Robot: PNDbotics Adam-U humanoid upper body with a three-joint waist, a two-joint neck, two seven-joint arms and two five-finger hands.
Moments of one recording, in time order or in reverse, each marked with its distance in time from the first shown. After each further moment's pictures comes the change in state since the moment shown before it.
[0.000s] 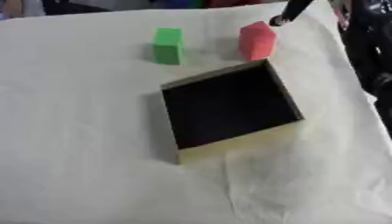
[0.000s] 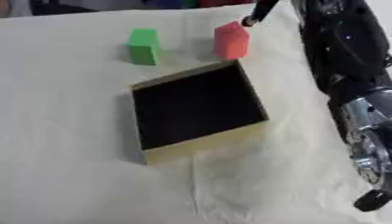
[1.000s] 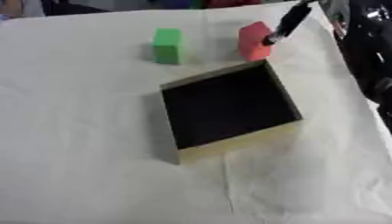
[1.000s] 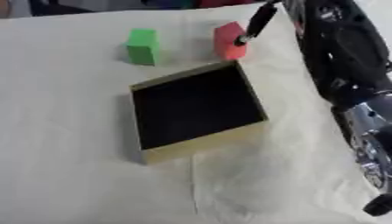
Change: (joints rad) left arm 0.000 0.000 0.000 0.000 0.000 0.000 0.000; right arm 0.016 -0.008 0.095 0.014 -0.147 -0.118 0.068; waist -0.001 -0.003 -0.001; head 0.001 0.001
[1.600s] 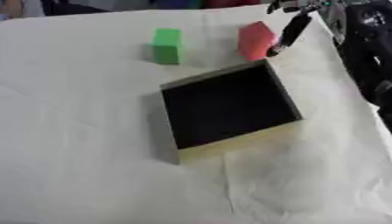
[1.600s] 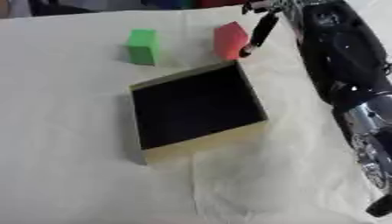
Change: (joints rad) left arm 0.000 0.000 0.000 0.000 0.000 -0.001 0.001; right arm 0.000 0.009 0.009 0.079 0.033 -0.016 0.014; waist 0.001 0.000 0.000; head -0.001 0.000
